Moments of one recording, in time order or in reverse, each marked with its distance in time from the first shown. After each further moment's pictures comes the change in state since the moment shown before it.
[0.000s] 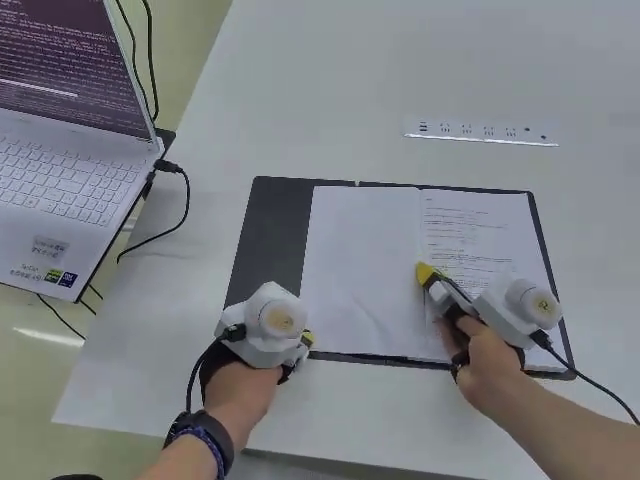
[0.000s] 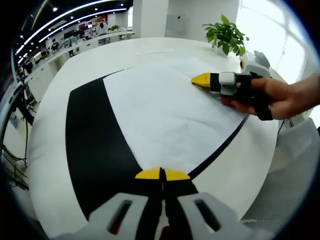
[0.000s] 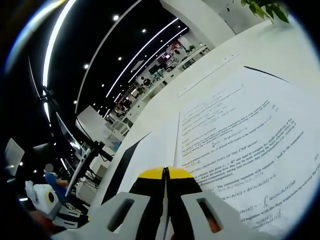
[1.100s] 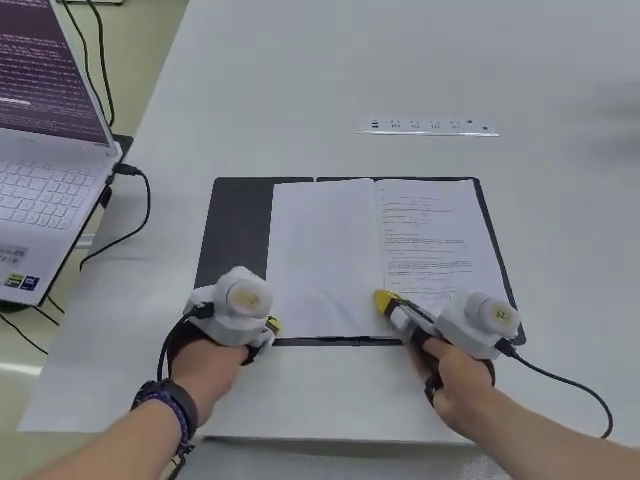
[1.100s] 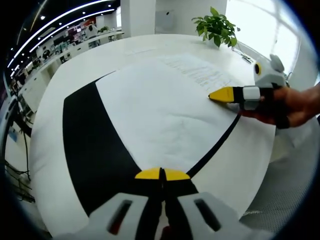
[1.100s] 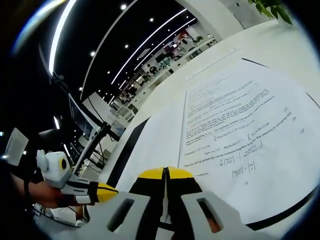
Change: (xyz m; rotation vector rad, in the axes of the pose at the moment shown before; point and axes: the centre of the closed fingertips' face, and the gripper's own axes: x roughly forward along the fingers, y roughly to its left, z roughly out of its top) left arm -0.001 -0.002 0.000 0.088 0.033 -0.022; right arm -0.055 0.012 -0.047 -0.049 0.105 0.037
